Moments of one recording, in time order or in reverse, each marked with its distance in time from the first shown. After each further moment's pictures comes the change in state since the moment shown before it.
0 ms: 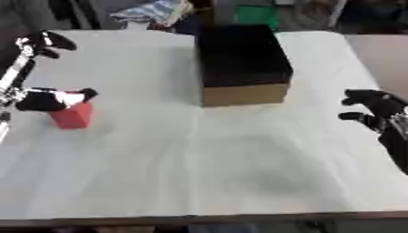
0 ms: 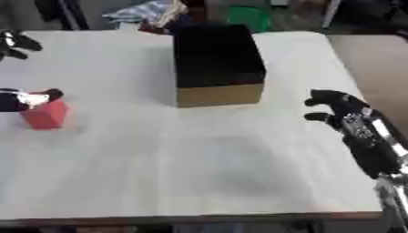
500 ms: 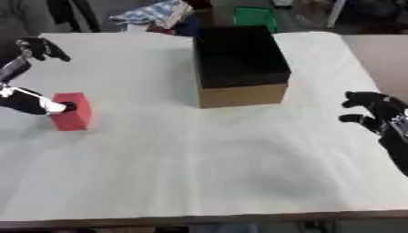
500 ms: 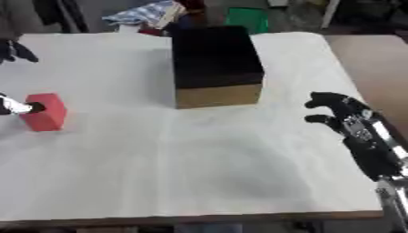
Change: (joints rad) left arm -0.055 0.140 -0.072 0.117 -0.113 -0.003 -0.135; right arm 0.001 -0.001 0.001 0.000 0.000 -0.001 0.005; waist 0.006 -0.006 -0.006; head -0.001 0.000
